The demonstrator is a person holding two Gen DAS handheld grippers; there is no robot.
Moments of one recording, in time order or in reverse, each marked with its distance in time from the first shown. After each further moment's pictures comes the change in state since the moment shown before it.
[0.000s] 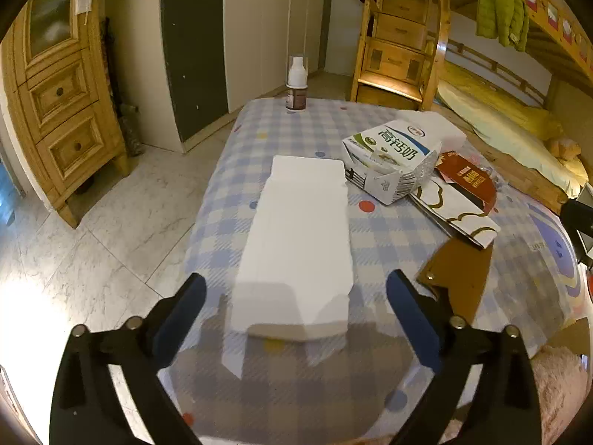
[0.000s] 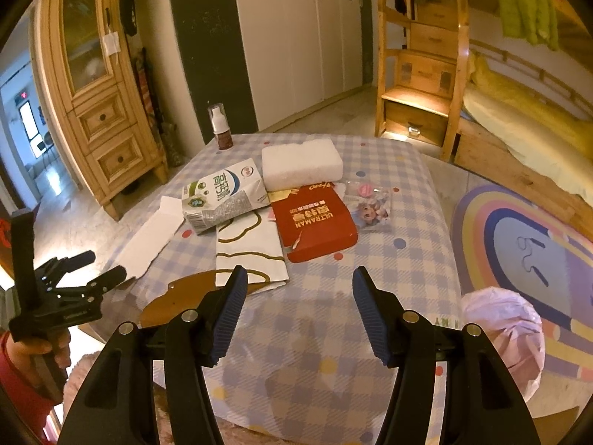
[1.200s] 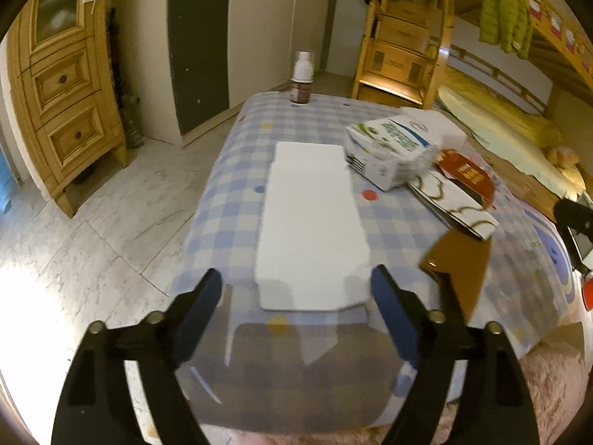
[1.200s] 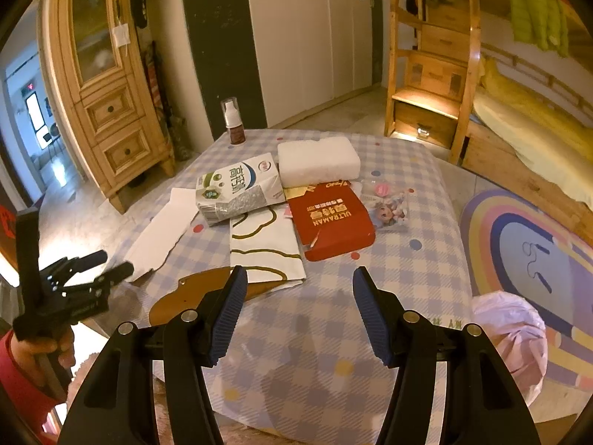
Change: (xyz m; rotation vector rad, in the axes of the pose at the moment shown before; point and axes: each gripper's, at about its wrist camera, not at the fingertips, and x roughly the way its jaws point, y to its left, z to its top) left arm -0.005 0.003 -0.015 -0.025 -0.006 -0.025; right arm 0.004 0.014 0.001 -0.026 0.010 0.019
